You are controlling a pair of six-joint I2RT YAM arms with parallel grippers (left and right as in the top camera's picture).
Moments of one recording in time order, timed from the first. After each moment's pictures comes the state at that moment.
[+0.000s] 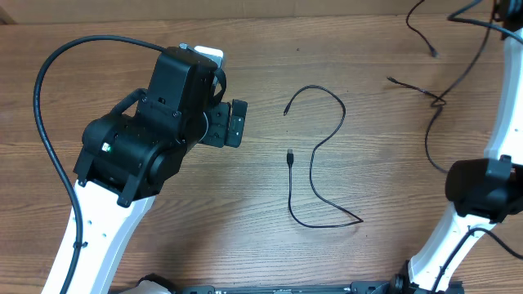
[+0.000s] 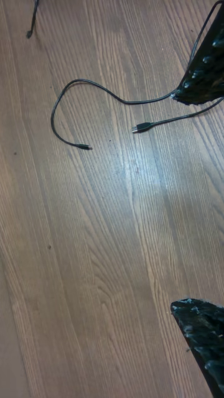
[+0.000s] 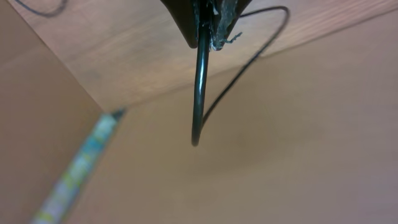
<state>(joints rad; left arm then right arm) -0.48 1.40 1.82 -1.29 -0.18 -0.21 -0.27 2.15 2.46 -0.82 0.14 0.07</state>
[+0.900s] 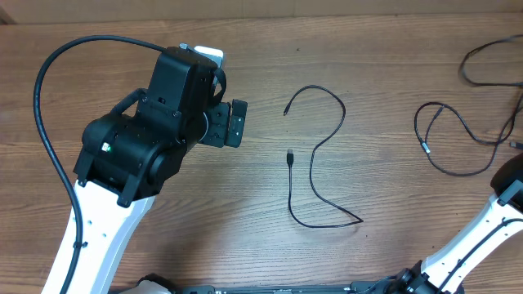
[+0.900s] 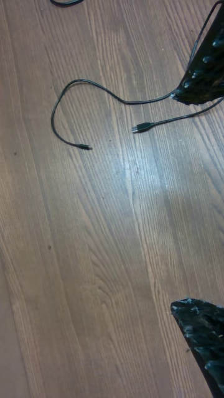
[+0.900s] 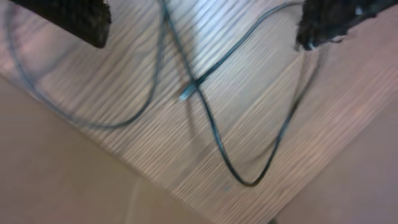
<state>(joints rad) -0.48 1.40 1.82 -1.29 -0.18 -0.21 -0.70 2.44 2.46 -0.91 -0.08 0.17</state>
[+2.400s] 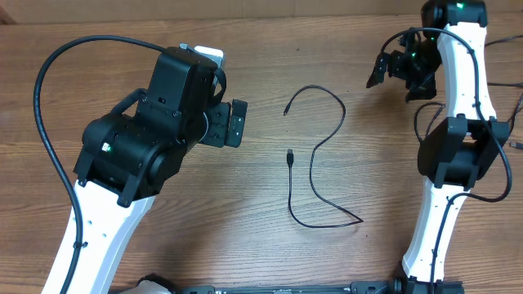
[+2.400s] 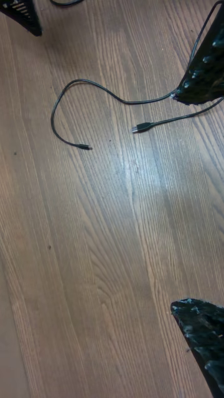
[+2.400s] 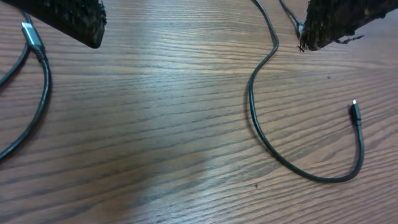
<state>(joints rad) -0.48 1.40 1.82 -1.29 -0.18 -0.21 -0.12 2.44 2.46 -1.64 -0.25 0.09</state>
